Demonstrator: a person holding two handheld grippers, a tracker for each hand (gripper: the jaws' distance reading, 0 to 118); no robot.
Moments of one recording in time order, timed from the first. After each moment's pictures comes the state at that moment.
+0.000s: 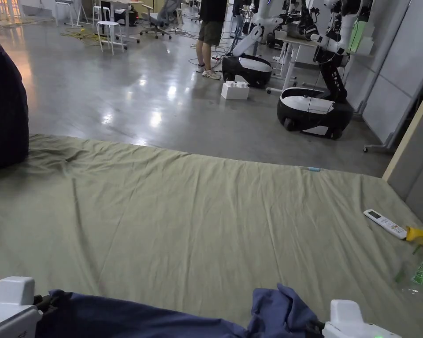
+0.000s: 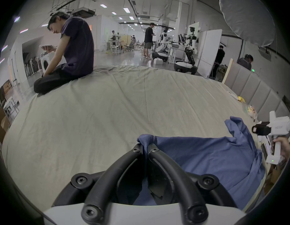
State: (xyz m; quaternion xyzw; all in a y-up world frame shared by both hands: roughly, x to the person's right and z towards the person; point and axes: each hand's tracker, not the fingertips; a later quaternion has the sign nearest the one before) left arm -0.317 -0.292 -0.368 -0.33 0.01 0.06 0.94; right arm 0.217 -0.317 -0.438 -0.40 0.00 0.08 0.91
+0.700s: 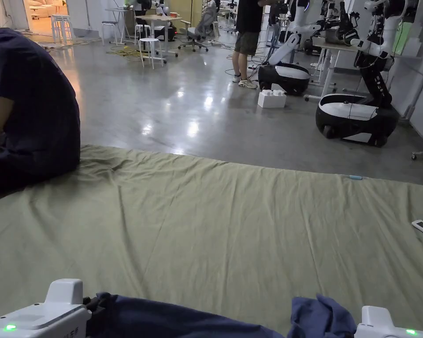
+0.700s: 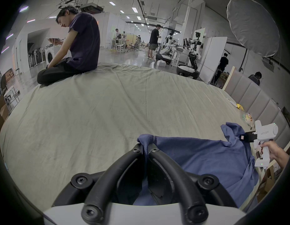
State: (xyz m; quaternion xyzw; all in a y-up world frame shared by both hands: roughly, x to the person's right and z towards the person) left arm -0.314 -0.285 -0.351 -0.33 0.02 0.09 0.94; right arm 0.228 -0.341 -0.466 -0.44 0.02 0.04 0.89
